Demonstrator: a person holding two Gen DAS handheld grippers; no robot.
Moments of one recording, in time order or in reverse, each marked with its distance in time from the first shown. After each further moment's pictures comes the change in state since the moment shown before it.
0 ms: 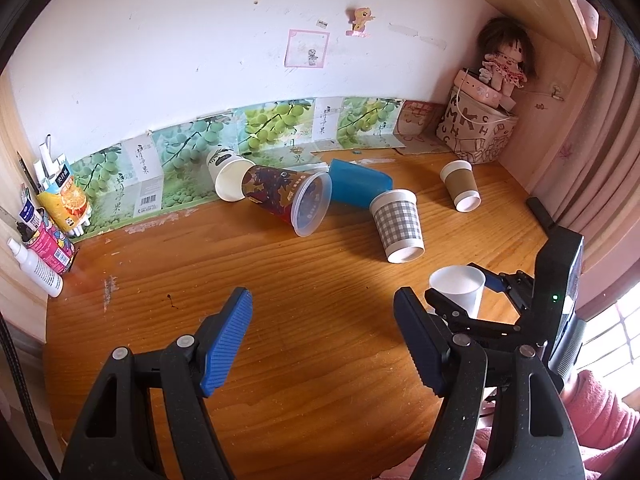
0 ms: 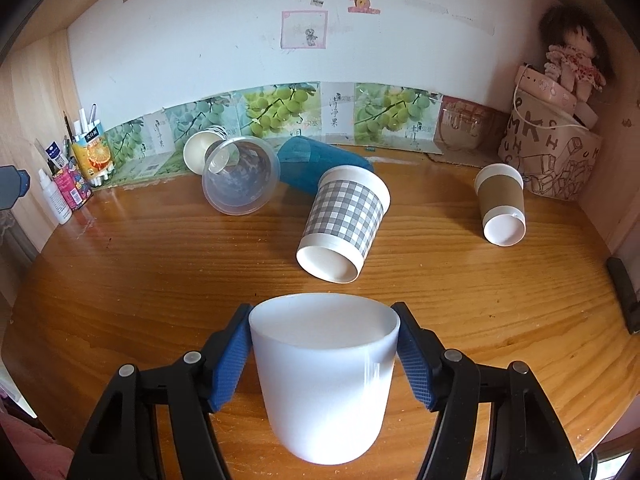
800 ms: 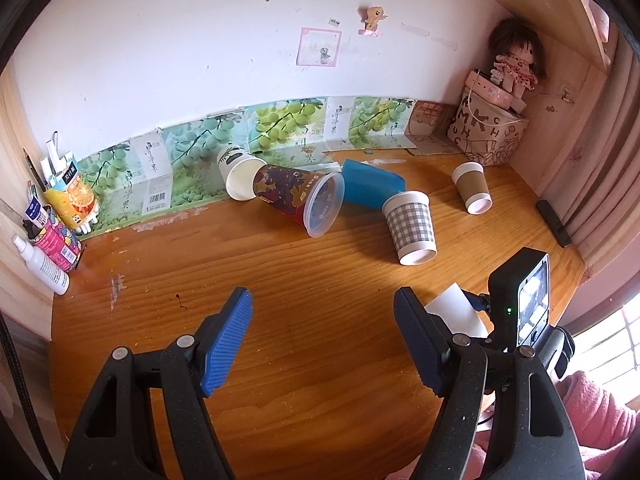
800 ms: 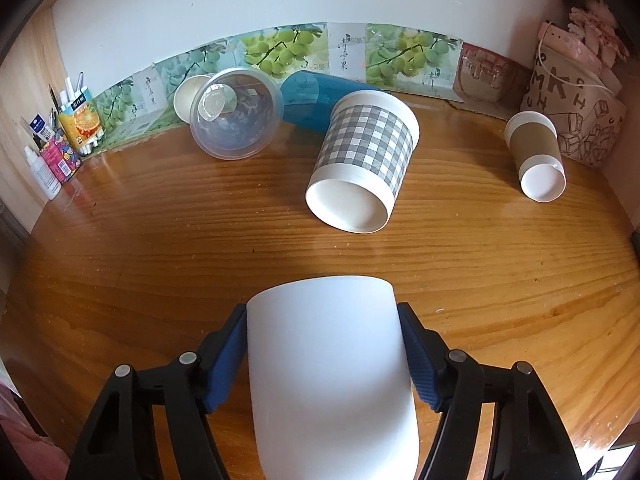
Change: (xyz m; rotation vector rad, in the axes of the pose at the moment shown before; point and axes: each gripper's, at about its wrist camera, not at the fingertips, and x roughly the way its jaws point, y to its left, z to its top) left arm 0.004 0.007 0.002 -0.012 0.005 0.028; right arm 0.046 0.007 -0.015 0.010 0.157 0.018
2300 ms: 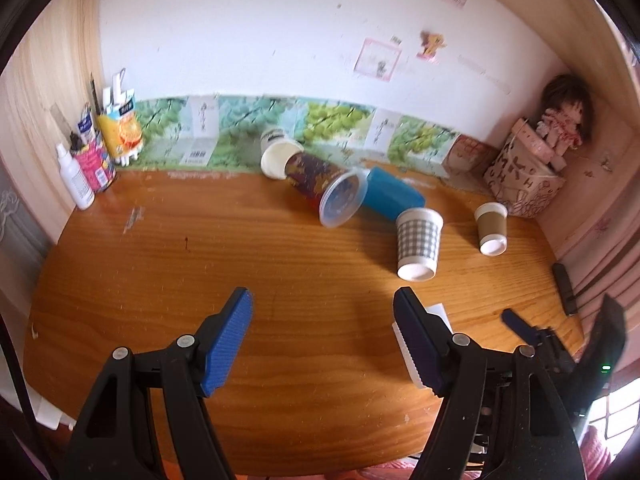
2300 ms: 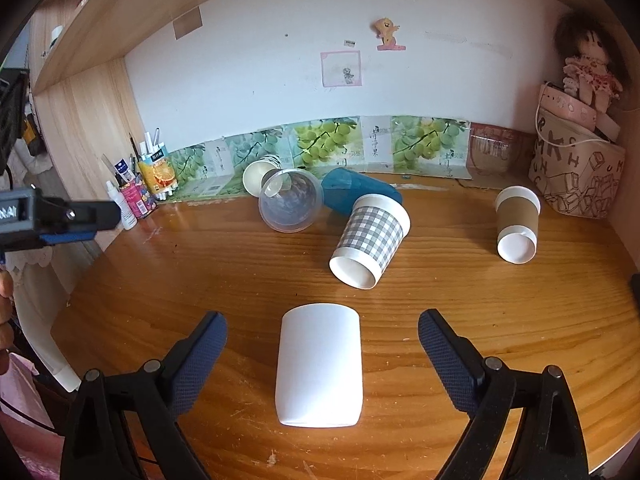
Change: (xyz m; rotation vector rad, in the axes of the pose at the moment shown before) left arm -0.019 -0.021 -0.028 -0.270 -0.081 0.103; right arm -0.095 -0.033 -0.007 -0.063 -0.233 0.194
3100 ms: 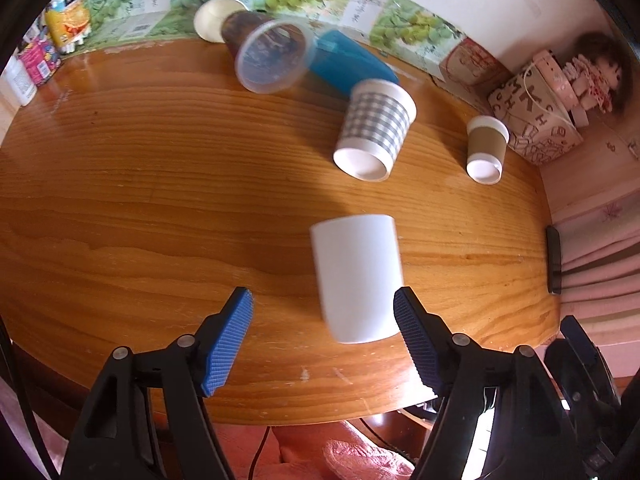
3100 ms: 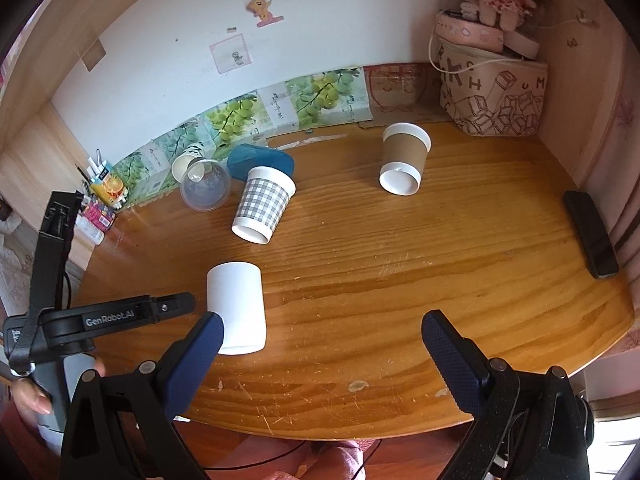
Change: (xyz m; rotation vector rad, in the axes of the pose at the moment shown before) left arm 0.083 -0.080 -0.037 -0.166 0.389 -0.030; right arm -0.066 -0.091 0.009 0.213 0.218 -0.092
